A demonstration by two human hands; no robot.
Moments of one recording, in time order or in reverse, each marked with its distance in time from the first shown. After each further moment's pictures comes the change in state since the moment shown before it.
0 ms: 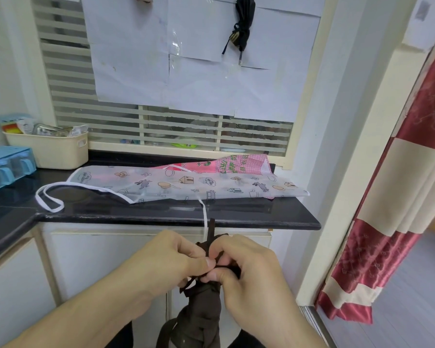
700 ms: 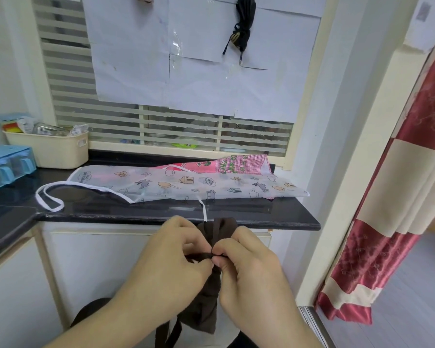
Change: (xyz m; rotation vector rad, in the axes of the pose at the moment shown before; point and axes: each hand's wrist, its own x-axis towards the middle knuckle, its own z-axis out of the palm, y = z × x) left_hand -0.008 0.000 0.023 0.261 0.476 0.255; right_hand -0.001 -0.003 0.005 -0.264 0.234 -0.176
